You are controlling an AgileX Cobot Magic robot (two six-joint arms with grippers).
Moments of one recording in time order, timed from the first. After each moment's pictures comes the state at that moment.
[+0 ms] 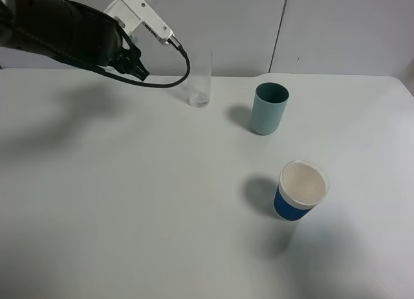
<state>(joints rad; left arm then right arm) -0.55 1.86 -1.14 -1.56 -0.78 1.99 0.00 0.00 -0.49 -0.01 1.07 -0.10</state>
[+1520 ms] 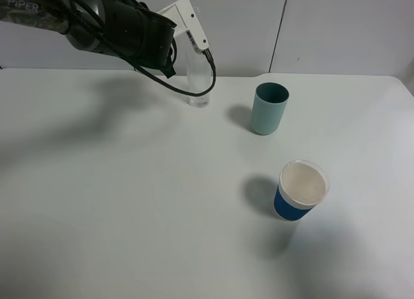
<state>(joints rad) -0.64 2.09 -1.44 -1.57 -0.91 2.29 0.00 0.00 -0.49 -0.01 1.07 -0.10</state>
